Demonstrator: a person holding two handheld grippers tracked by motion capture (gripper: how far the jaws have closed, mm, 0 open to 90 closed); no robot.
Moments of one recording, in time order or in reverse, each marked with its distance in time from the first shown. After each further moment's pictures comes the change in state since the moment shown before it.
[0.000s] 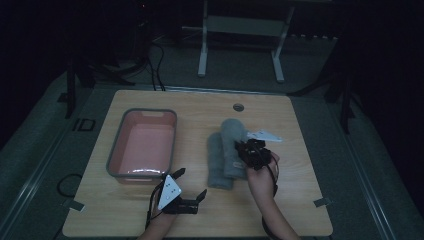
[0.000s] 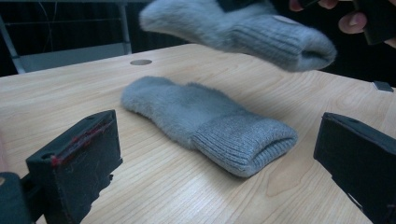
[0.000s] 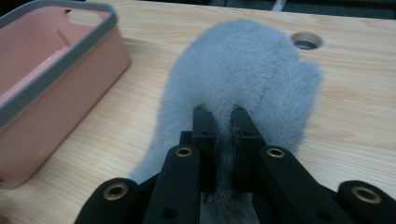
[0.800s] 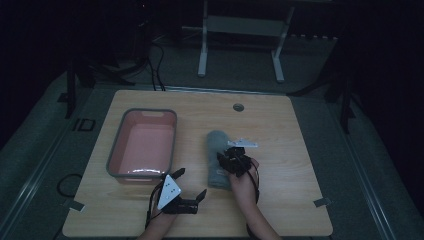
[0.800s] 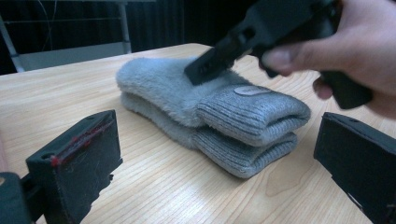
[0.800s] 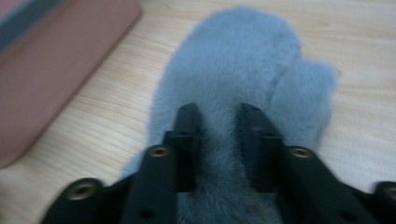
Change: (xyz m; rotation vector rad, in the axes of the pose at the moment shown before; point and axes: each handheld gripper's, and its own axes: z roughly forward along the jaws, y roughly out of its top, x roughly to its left) left arm 0.001 0.000 0.000 0.002 -0.001 -0.008; right arm 0.021 -0.032 0.048 0.116 0.035 0.021
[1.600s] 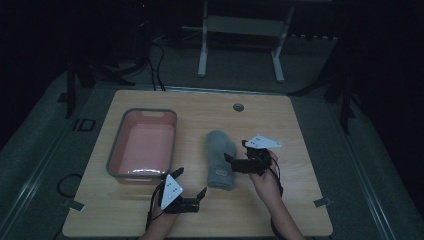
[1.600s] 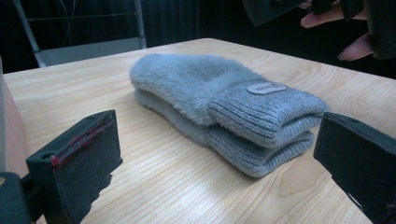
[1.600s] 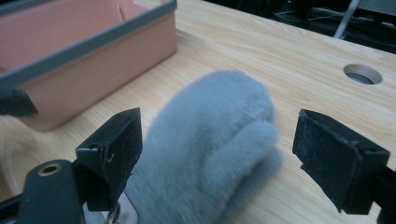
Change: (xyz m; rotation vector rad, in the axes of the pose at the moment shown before) left arm -0.005 0.001 0.003 0.029 0.077 0.021; right arm -0.041 0.009 -0.050 -0.157 0.150 -0.264
